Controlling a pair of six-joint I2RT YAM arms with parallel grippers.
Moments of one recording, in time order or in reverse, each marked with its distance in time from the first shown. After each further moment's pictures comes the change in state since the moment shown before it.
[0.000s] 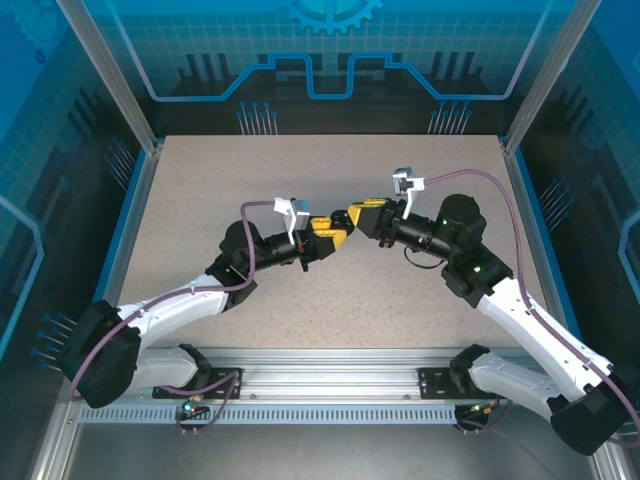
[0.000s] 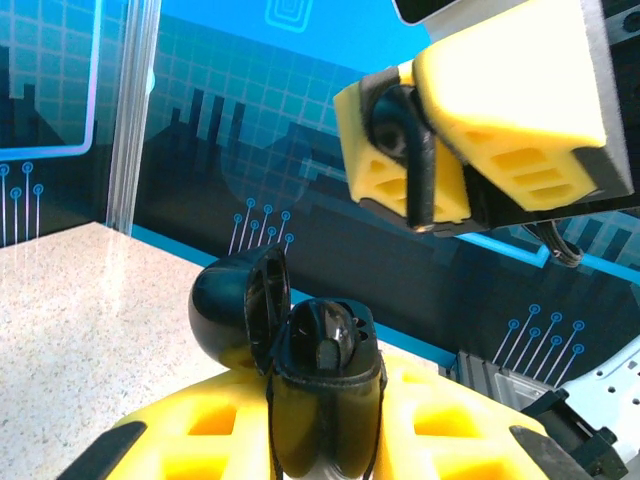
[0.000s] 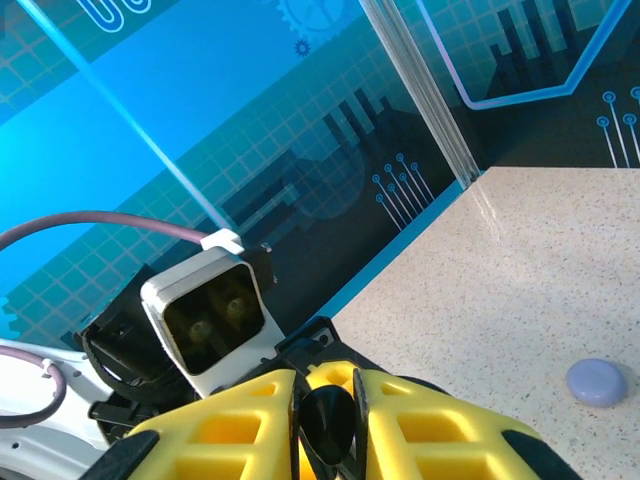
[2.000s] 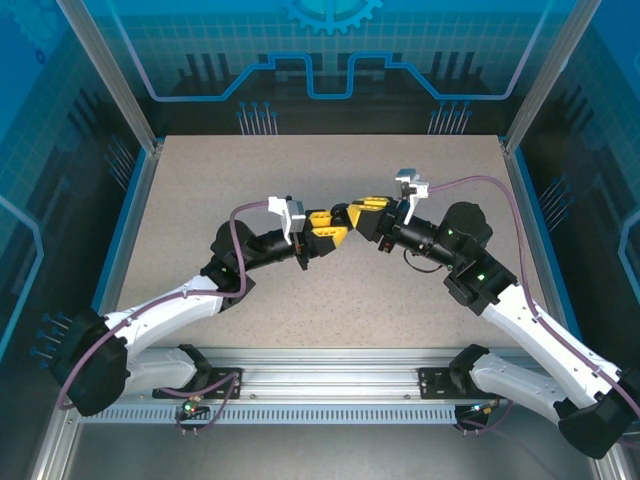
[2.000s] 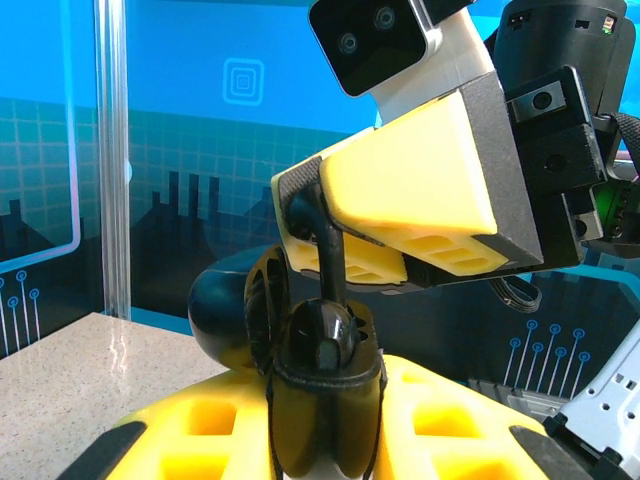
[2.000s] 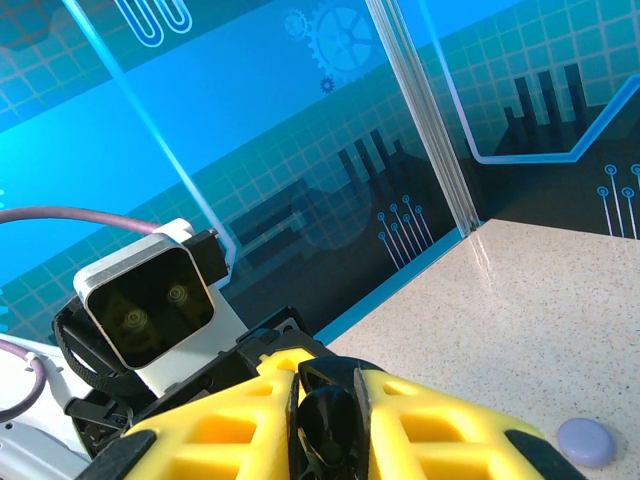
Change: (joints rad) left arm -0.028 -0.052 0.049 0.016 0.006 0.100; right arm 0.064 -0.044 0.000 0.037 0.082 -0.083
